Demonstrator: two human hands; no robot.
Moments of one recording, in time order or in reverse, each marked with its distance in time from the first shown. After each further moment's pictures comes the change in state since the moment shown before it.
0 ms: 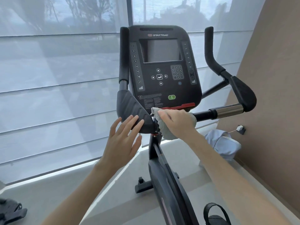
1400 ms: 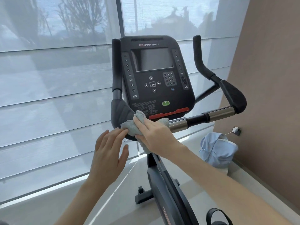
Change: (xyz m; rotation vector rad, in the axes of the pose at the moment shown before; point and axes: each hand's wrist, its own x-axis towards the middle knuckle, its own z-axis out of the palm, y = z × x) left_hand -0.012 0.000 -0.024 -0.187 0.054 -0.134; right_hand -0.018 -0.040 0.008 -0.202 -0.035 -0.437
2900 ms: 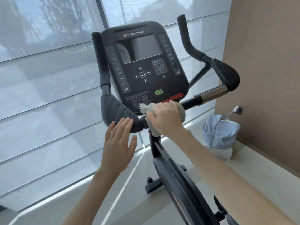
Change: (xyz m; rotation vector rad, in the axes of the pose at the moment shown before) left_hand 0.013 0.020 0.028 0.078 -0.133 0.051; right_hand -0.014 0.034 0.013 -0.015 0.144 0.511
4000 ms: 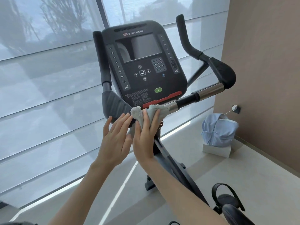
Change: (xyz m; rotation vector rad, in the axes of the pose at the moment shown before) left_hand -0.002 -0.008 -0.017 -0.072 -0.141 0.045; right_hand -0.059 -0.096 0.045 0.830 0.300 0.380
